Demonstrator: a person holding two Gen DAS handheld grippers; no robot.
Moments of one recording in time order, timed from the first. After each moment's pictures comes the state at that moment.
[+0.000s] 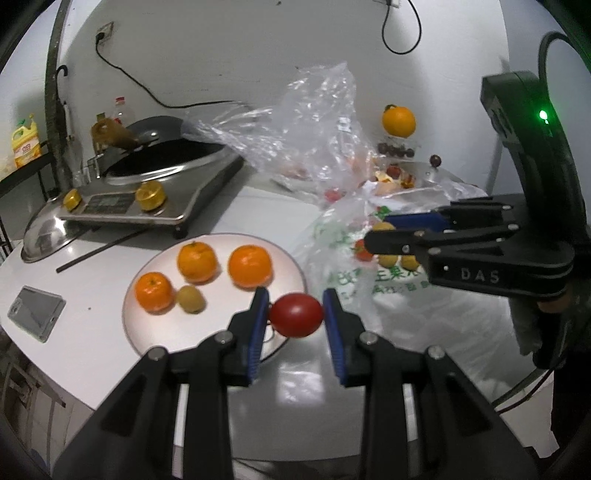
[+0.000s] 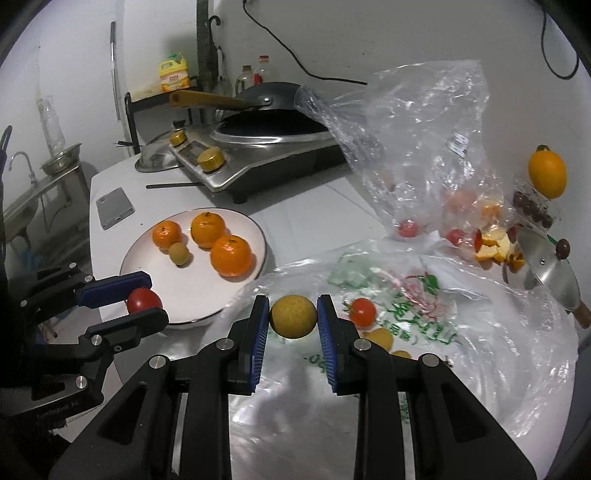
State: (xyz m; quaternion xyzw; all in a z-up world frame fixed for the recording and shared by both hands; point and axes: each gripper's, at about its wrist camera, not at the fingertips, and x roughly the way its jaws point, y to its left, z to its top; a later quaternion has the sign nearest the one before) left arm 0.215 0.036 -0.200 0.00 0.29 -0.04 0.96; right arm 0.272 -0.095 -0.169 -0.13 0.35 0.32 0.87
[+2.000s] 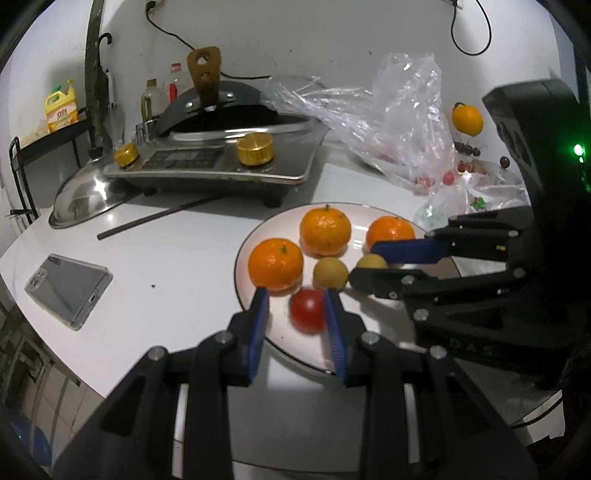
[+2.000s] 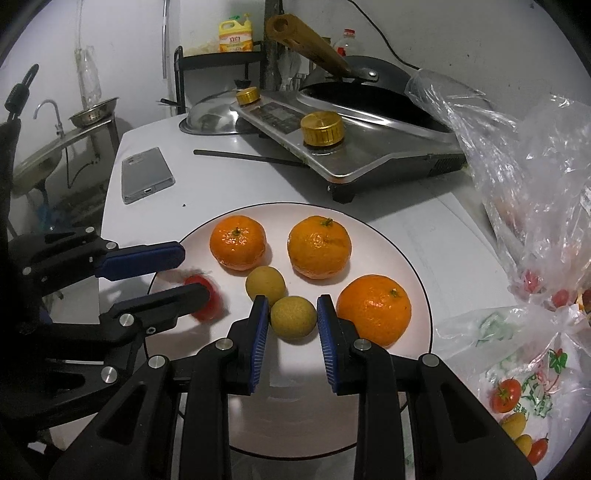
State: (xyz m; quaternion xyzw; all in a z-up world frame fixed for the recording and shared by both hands) left arm 0.235 0.141 -0.242 -0.03 0.31 0.02 0.95; right arm 0.278 0.045 -0.224 -0.20 0.35 0.39 0.83
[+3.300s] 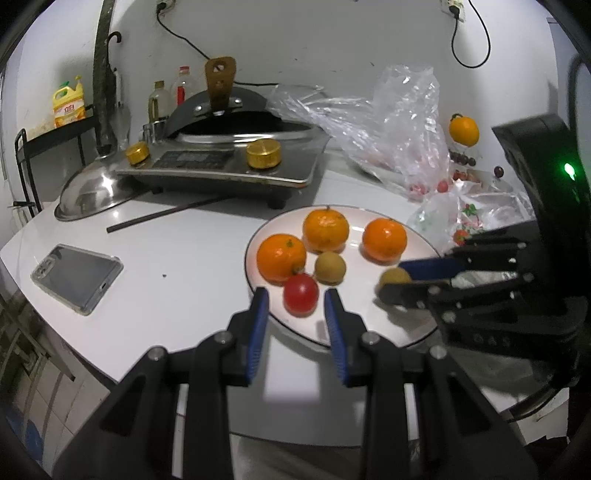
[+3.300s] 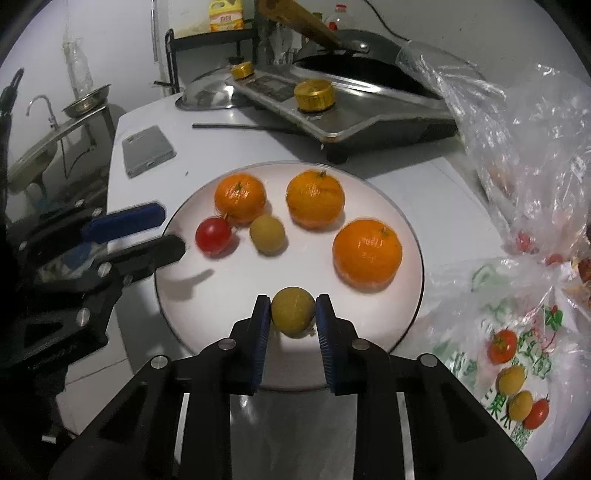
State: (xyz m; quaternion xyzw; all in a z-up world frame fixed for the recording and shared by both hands) left arm 0.213 0.146 -0.236 -0.04 0.29 0.02 0.96; right arm 0.265 0.028 -0.224 -0.20 0.39 0.37 0.82
